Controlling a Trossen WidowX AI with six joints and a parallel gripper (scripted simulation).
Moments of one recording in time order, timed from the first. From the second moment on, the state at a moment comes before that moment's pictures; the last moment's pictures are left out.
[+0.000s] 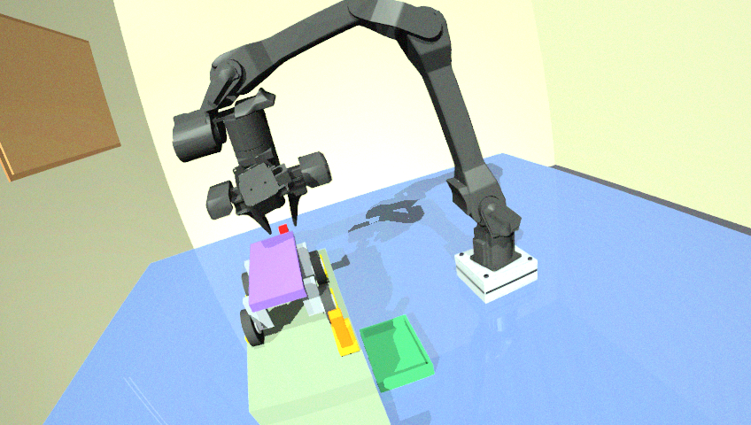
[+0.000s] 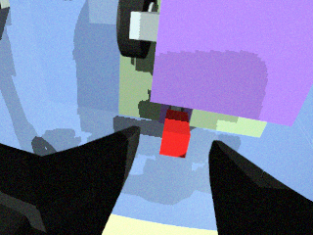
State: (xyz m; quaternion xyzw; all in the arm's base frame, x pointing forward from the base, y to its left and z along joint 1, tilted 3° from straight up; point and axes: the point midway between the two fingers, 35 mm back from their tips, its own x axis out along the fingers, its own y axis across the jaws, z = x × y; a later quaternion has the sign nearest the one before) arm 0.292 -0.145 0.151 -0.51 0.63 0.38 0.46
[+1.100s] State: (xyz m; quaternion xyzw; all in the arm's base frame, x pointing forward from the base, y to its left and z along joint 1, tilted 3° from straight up) arm 0.290 -0.156 0.117 -0.51 0.63 0.38 0.46
